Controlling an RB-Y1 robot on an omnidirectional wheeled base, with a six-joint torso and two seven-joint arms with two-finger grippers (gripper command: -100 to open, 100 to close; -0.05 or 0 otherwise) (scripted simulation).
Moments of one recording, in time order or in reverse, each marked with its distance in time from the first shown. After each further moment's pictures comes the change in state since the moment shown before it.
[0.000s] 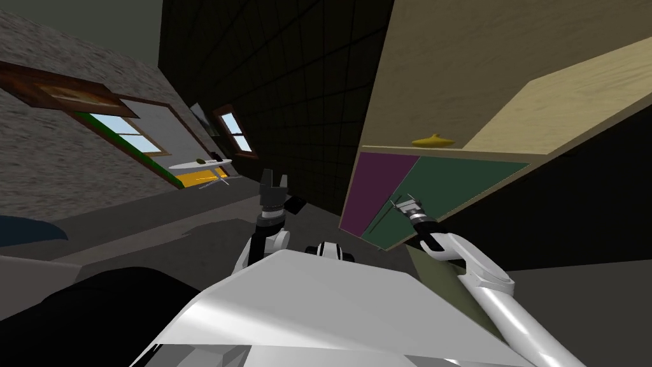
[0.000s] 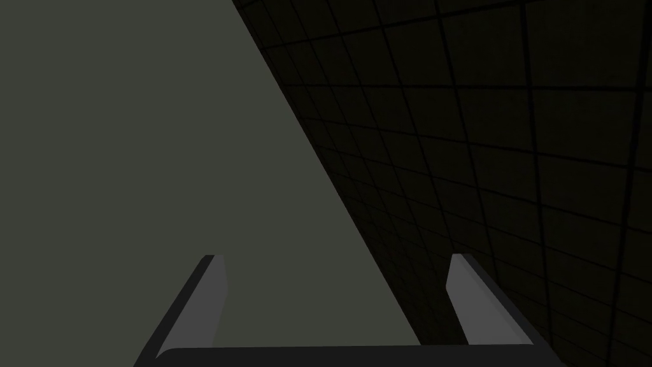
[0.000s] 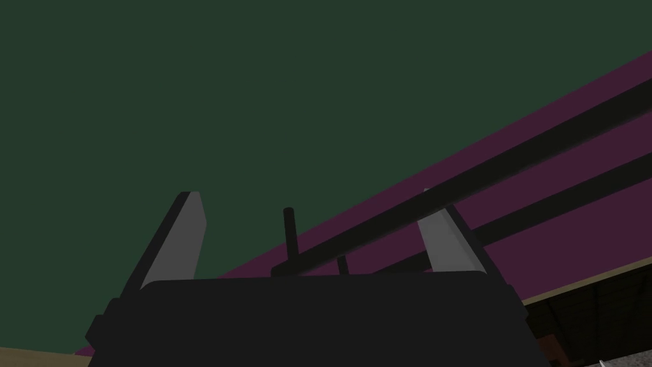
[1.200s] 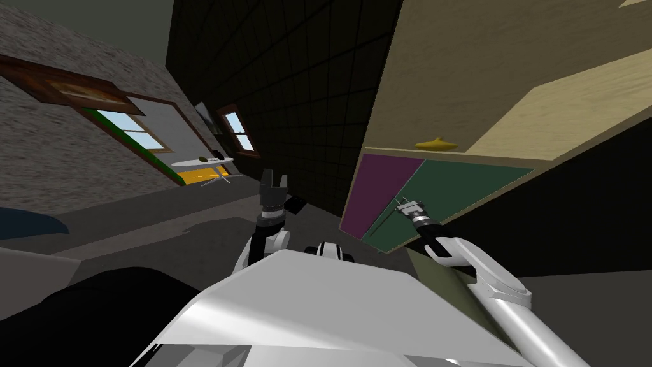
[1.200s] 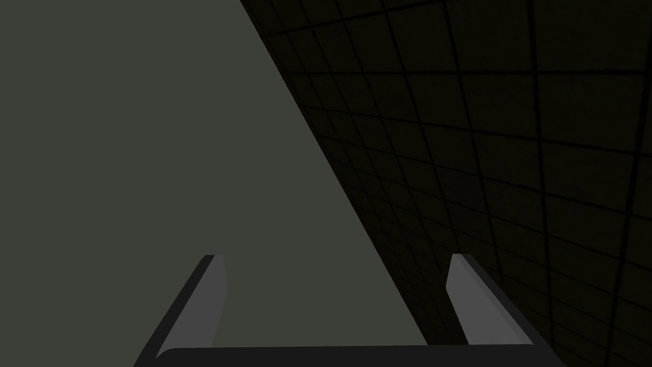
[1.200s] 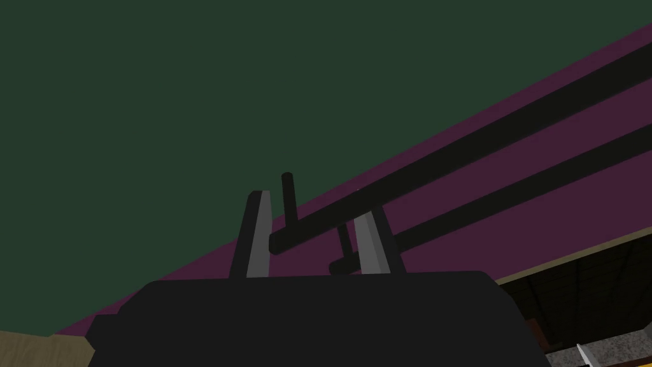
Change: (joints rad) left arm 0.000 0.000 0.000 0.000 0.000 0.000 0.000; right arm 0.062 -0.014 -0.012 -0.059 -0.008 -0.011 -0.003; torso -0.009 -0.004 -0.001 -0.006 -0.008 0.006
